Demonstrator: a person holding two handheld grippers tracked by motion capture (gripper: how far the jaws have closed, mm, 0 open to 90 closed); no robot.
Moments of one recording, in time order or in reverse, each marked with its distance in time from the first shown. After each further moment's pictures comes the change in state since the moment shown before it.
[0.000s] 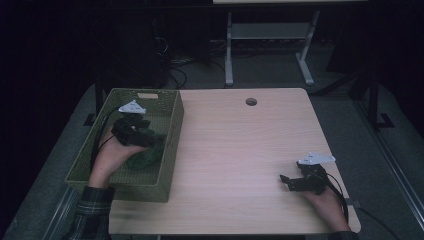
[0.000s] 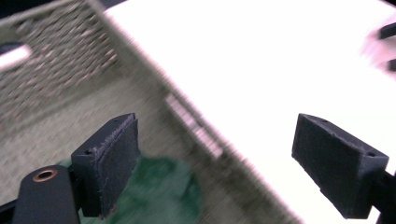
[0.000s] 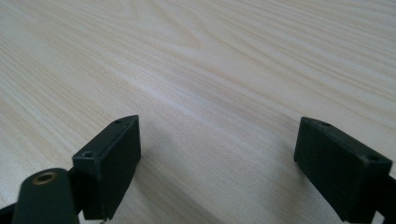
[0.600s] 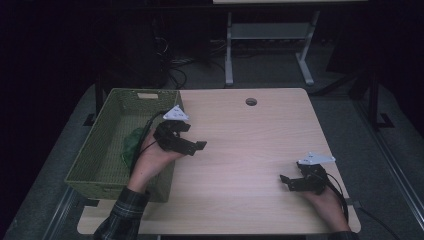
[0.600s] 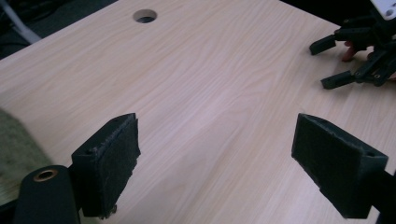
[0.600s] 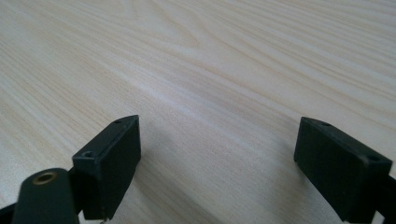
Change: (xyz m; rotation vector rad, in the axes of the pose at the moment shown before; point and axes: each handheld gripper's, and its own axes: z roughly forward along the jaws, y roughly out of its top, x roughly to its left) left arm -0.077 0.029 0.056 -0.040 -0.122 0.103; right arm 0.000 0.000 0.000 0.000 0.000 0.000
